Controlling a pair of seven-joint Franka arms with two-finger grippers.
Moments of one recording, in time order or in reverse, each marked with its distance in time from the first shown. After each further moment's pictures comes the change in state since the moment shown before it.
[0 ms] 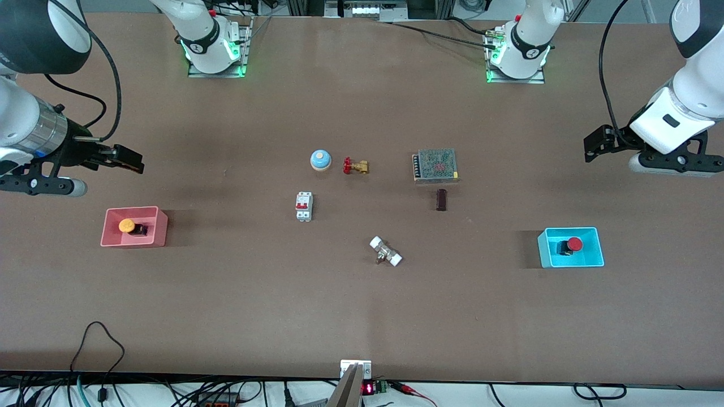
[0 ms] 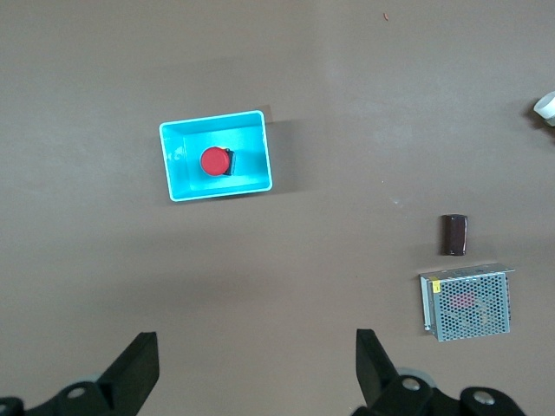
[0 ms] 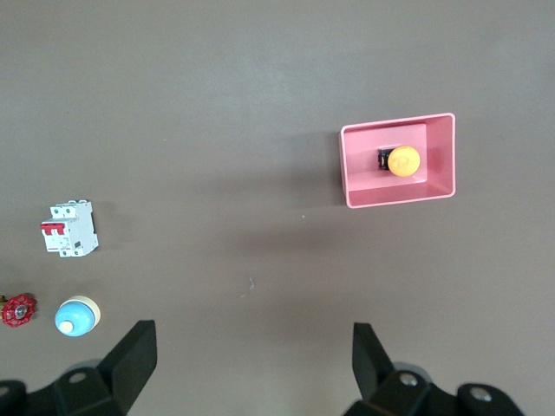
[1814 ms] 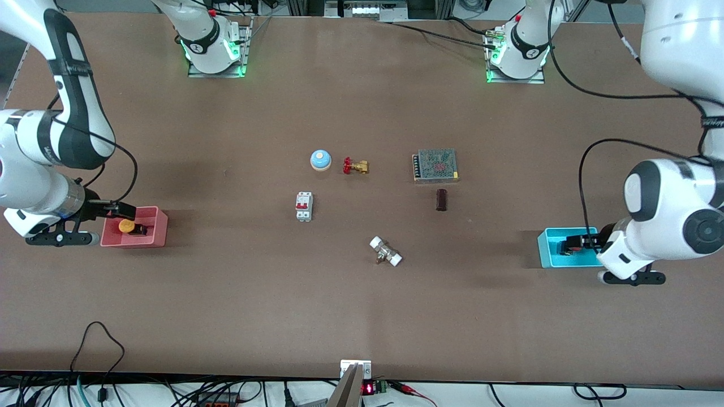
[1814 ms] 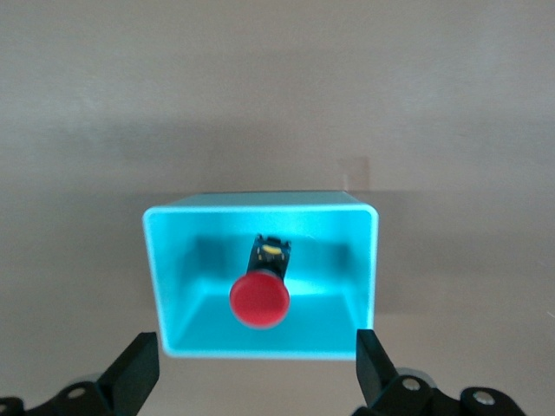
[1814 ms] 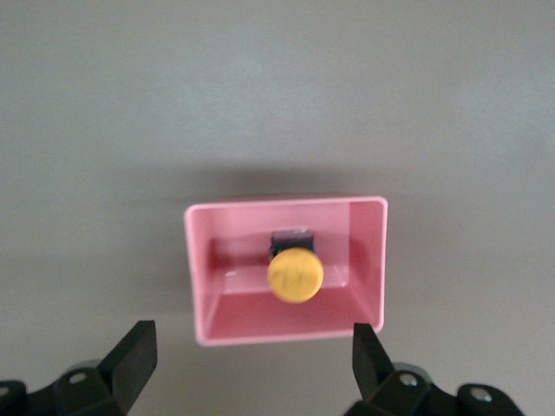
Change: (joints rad) left arm 0.105 0.666 0.013 0.298 0.033 0.221 -0.002; right arm -0.171 0.251 -0.029 -0.221 -0.154 0.527 -0.206
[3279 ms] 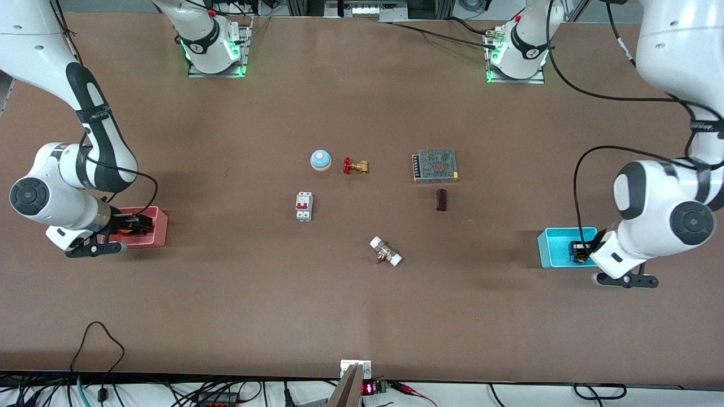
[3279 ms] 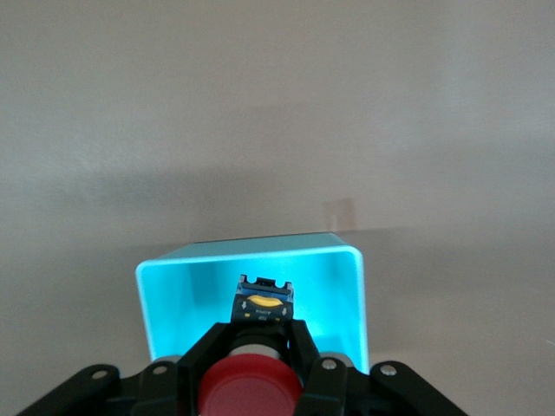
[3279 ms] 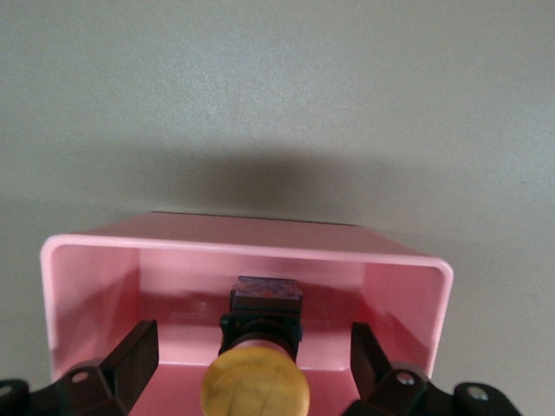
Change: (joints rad) left arm -0.004 -0.060 -0.022 -0.021 0.004 0.064 0.054; right arm -0.034 0.179 -0.011 -0.023 -0.041 0.186 -0.122
